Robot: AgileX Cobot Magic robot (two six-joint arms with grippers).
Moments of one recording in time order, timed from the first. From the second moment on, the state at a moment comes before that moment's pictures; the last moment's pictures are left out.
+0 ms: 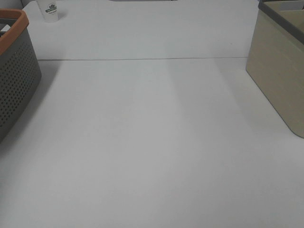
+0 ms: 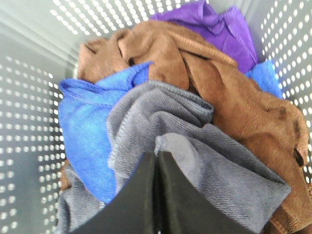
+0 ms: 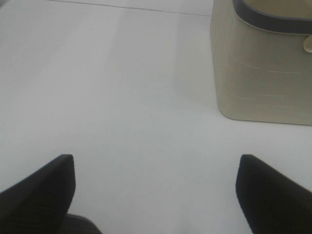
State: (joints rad) left arm 0.27 1.90 -1.60 -0.13 0.77 0.59; right arm 0.05 0.00 -0.50 0.07 1.06 -0.10
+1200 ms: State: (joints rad) left arm 0.27 1.65 -1.60 -0.13 0.71 0.52; right arm 0.05 0.00 -0.50 0.07 1.06 -0.10
